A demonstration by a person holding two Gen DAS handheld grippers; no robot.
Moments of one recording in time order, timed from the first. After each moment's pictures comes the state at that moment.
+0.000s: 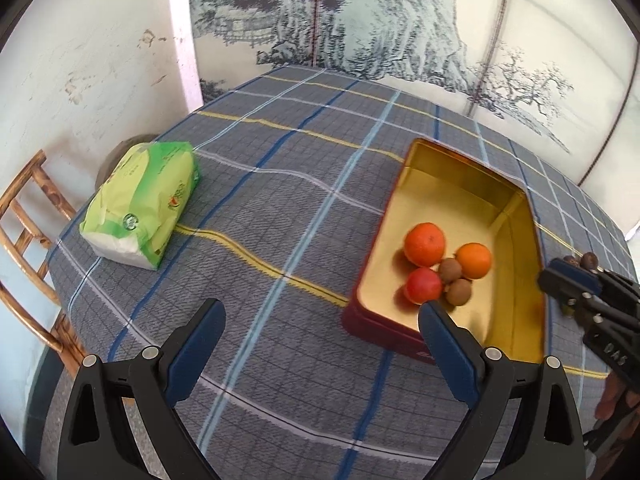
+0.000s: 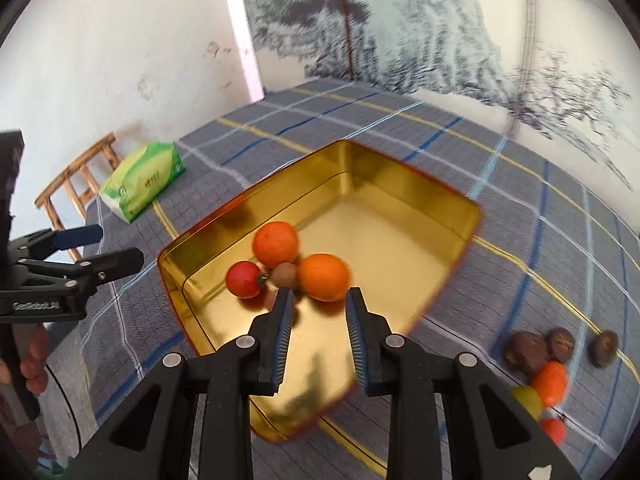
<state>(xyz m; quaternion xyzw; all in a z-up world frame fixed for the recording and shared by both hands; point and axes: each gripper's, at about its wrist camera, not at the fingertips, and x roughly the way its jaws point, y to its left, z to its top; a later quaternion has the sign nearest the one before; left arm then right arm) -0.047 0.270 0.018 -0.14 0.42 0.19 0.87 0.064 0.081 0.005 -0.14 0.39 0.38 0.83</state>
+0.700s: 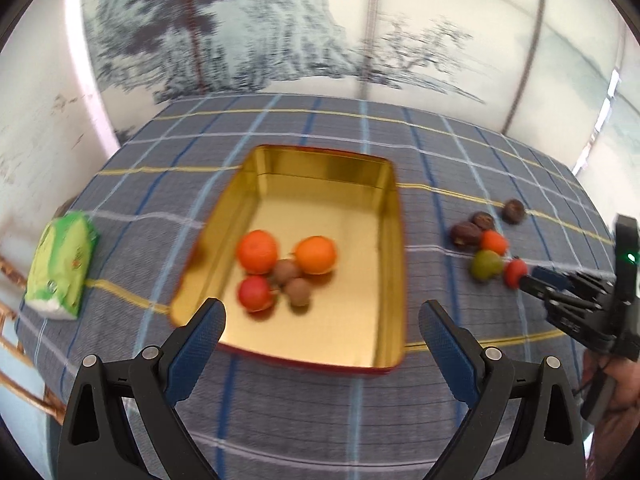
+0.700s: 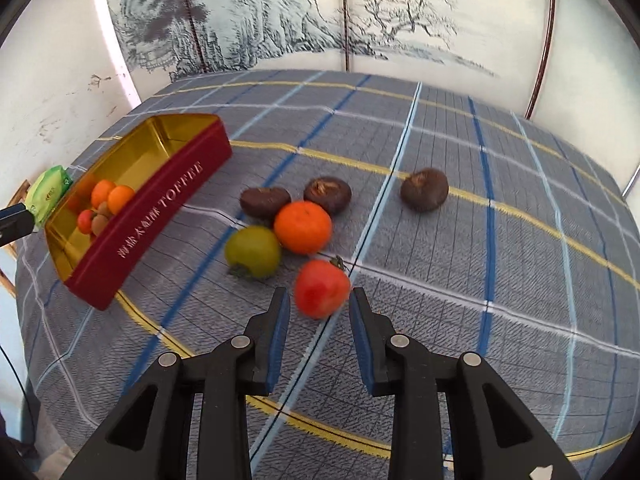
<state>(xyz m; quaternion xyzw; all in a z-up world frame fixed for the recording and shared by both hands) -0.004 0.148 0.041 -0.06 0.43 0.06 0.90 0.095 -0.093 -0.032 -0.09 0.44 0.22 0.87</state>
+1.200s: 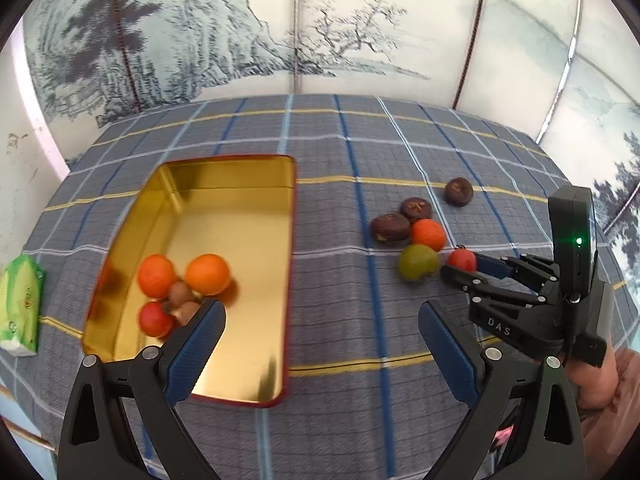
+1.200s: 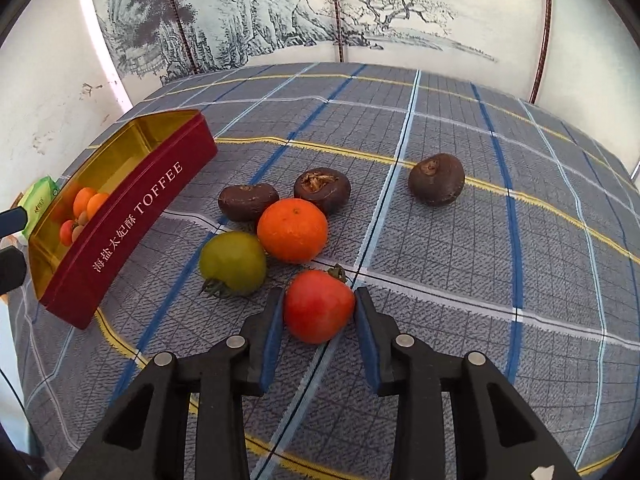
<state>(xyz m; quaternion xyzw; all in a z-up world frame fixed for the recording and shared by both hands) 0.033 0.078 0.028 -0.03 0.44 -0.01 0.90 0.106 -0.089 -0.052 -0.08 0.43 0.22 0.87</state>
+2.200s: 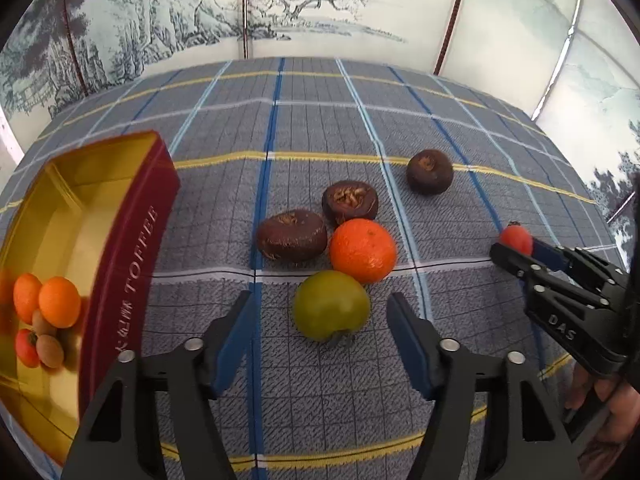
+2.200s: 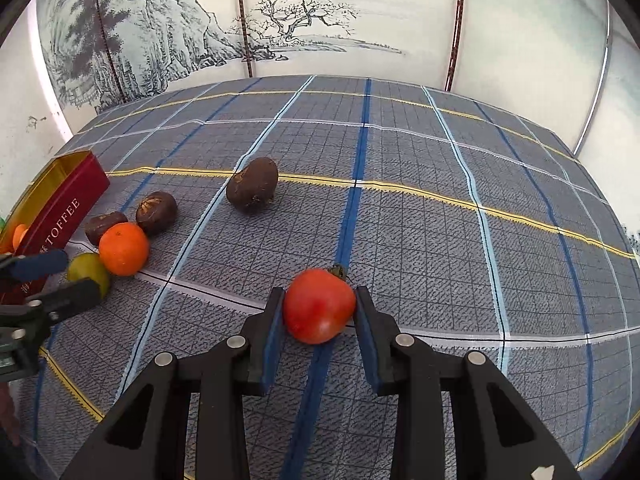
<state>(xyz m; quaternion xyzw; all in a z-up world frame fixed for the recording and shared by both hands) 0.119 -0.001 -0.039 -0.04 0.47 -0.04 0.88 0.142 -0.182 -0.053 -0.06 0.42 0.12 0.90</state>
